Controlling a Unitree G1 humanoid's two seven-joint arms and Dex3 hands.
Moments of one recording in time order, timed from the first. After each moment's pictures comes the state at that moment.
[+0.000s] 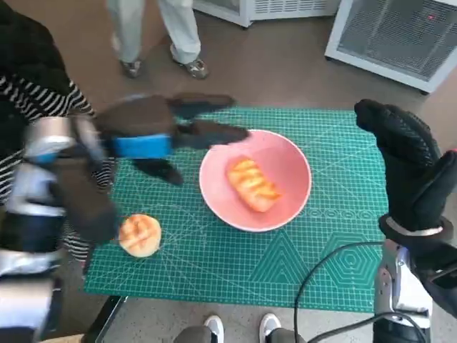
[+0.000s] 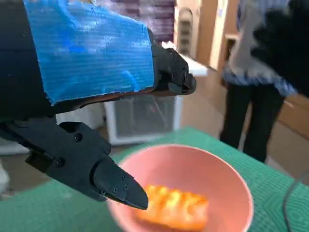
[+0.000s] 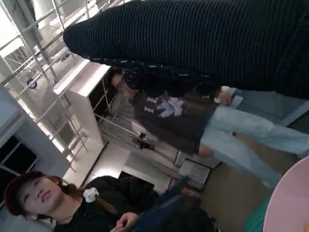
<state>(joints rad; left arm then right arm) -0.86 0.74 -0.16 0.32 0.09 -0.71 -0.78 -0.34 -0.20 -0.18 -0.04 0.28 -0.42 0.31</state>
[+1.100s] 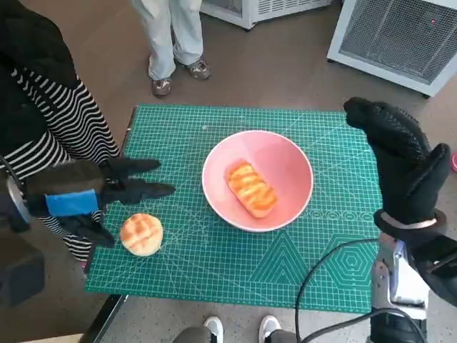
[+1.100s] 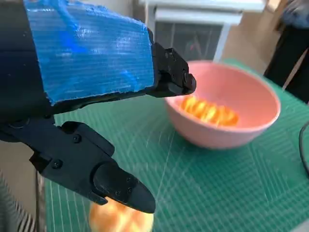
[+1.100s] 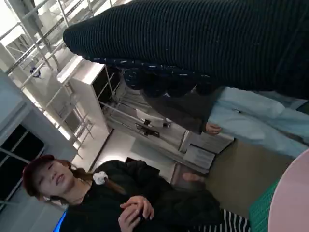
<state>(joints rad) -0.36 0.97 0.01 0.10 -0.04 -0.54 -0.92 -0.38 -0.20 -0.17 0.02 0.31 -0.42 0.37</state>
